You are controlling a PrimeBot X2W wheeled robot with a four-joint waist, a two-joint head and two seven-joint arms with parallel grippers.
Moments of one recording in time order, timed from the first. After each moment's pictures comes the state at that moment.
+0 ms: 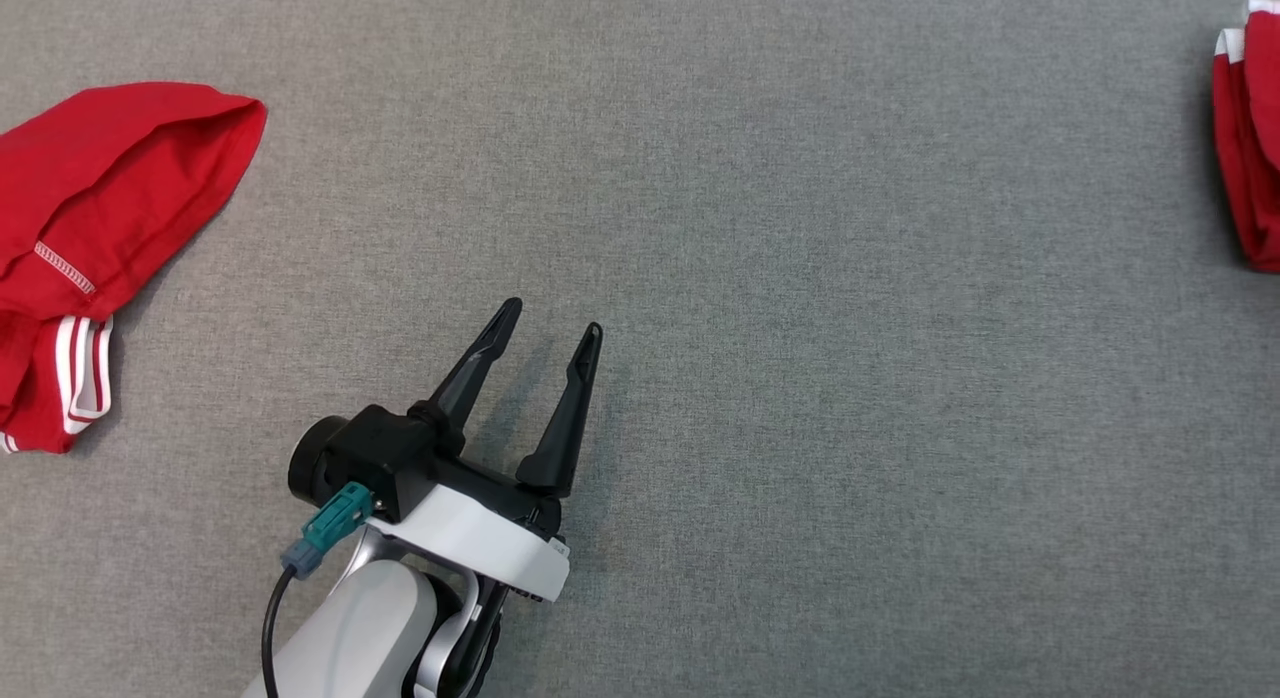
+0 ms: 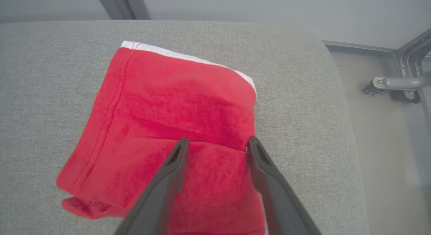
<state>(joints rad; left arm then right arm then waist) -0.35 0.24 -0.60 0.10 -0.56 0.11 -0.26 -1.17 -0.95 1.03 0.84 1.25 0.13 0.37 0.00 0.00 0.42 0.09</state>
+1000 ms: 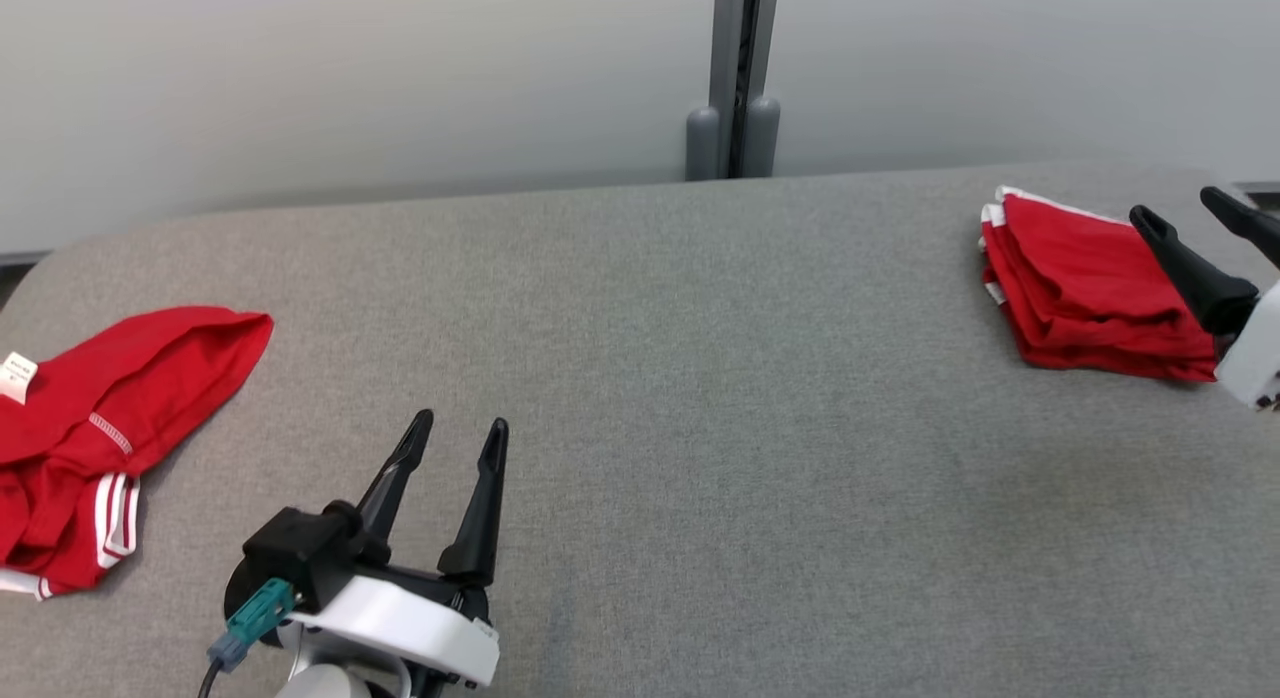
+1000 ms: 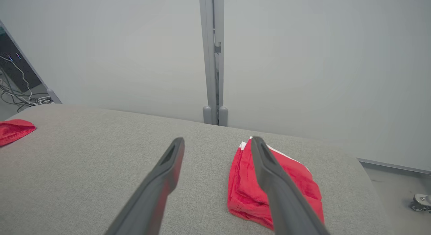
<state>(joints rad) -0.16 0.28 -0.51 0.09 -0.63 0.14 -0.26 -0.94 -0.80 1.09 0.56 1.21 0.13 -0.09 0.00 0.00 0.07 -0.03</state>
